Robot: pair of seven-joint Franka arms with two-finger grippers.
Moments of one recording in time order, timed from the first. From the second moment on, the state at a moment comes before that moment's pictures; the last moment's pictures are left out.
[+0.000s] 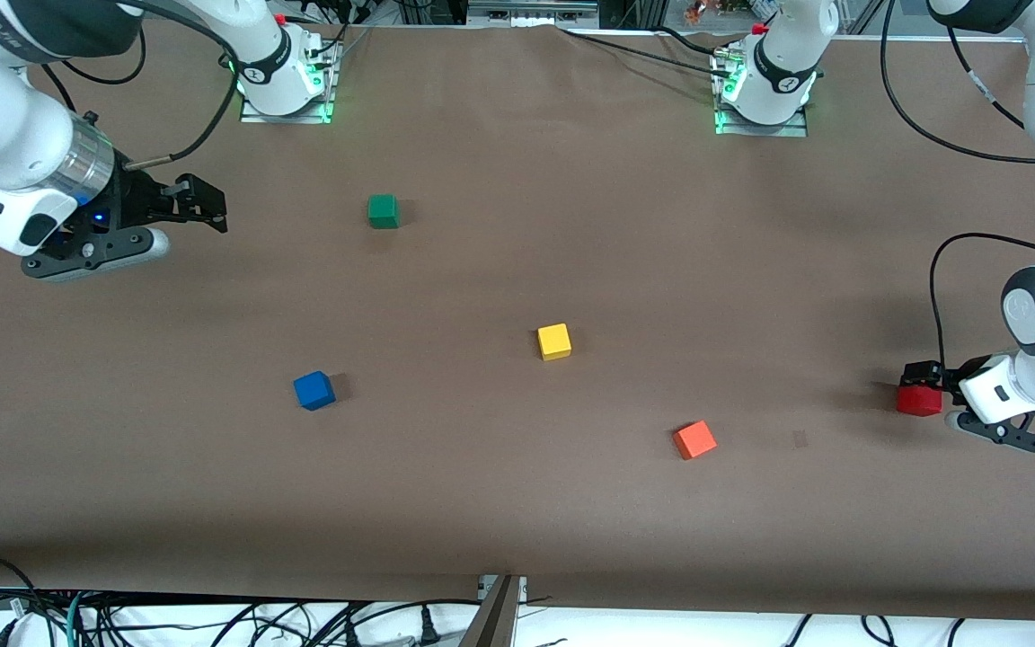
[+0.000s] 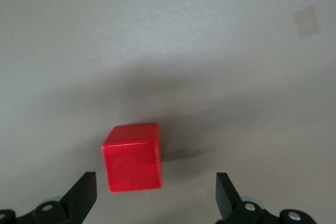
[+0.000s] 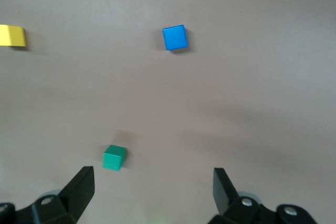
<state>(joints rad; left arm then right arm) 0.35 0.71 -0.10 -1.50 0.09 2.11 0.53 0.28 0.12 -0.10 -1.54 0.10 1.55 -0.05</state>
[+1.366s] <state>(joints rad) 0.36 0.70 -0.25 -1.49 0.11 2.09 0.35 0.29 0.74 -0.08 -1.44 0.12 2.14 -0.11</state>
